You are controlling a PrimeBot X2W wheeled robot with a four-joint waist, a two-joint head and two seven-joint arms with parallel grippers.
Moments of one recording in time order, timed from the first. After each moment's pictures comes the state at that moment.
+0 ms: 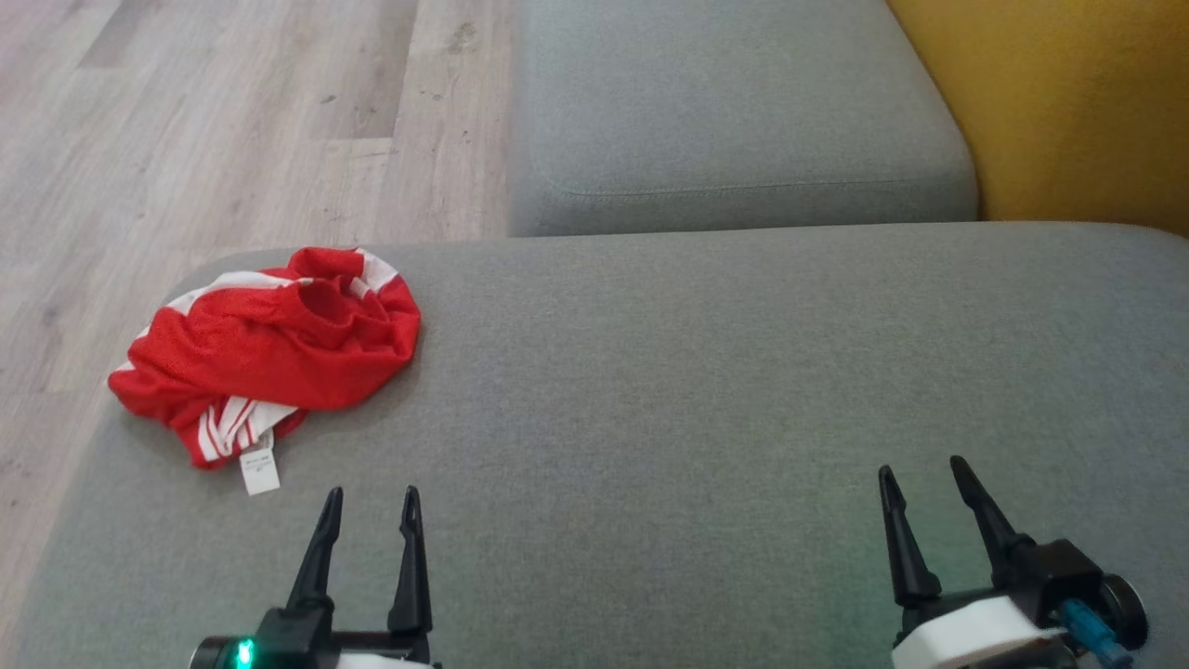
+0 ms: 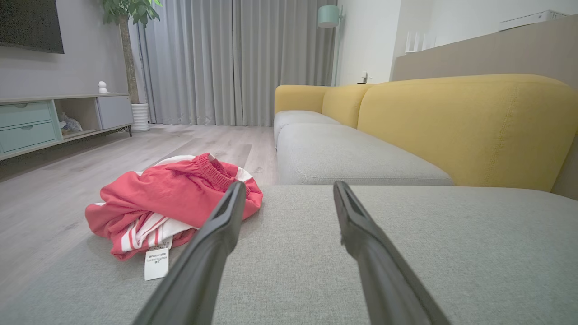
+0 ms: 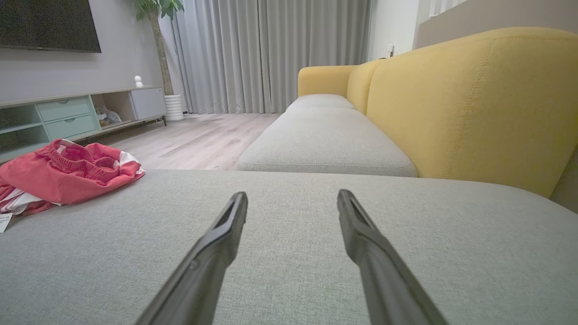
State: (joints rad) left arm 0.11 0.05 -0.20 0.18 -0.14 0.06 -0.25; right arm 0.10 -0.04 0.03 0.27 0.03 0.13 -0.25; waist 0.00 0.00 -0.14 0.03
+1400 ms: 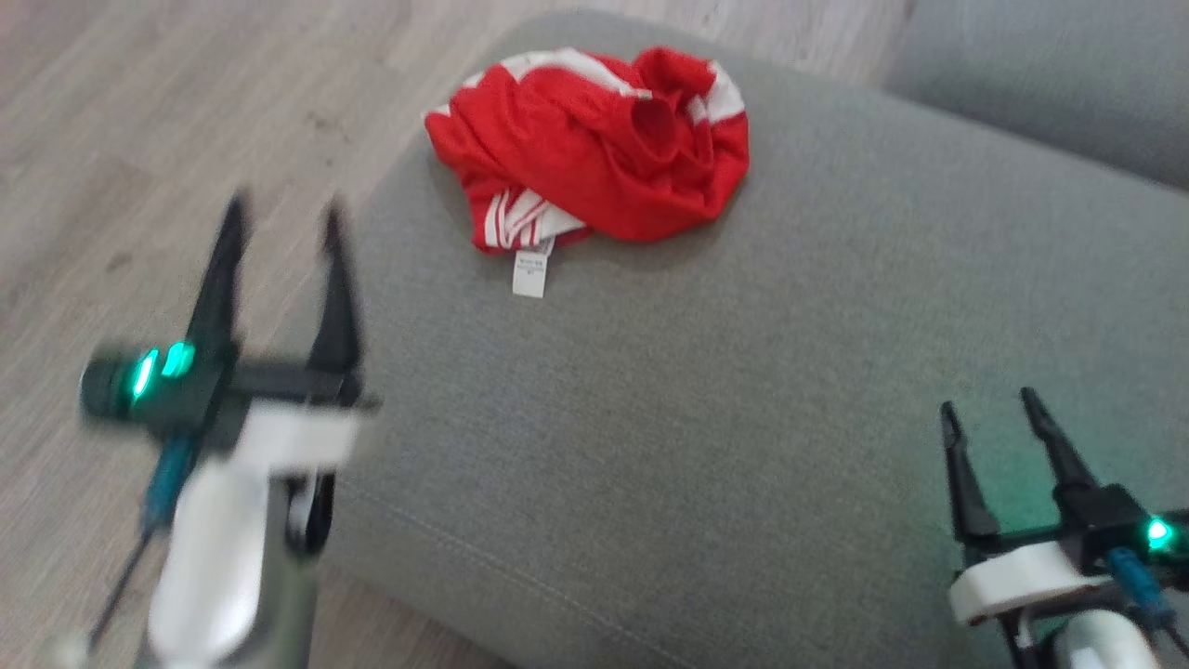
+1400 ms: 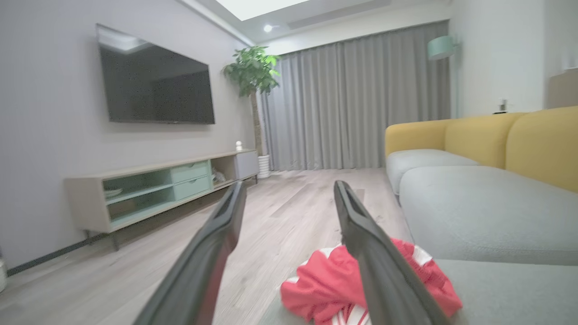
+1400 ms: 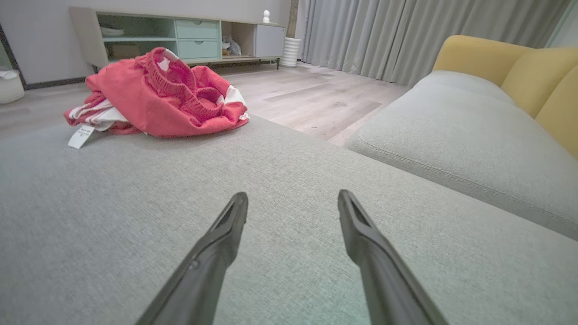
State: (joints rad) left arm -0.28 0.08 -0.07 0.14 -0.08 -0.07 -0.26; right arm 0.02 -0.06 -0.08 0.23 -0.13 0.13 -0.25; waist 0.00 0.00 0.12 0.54
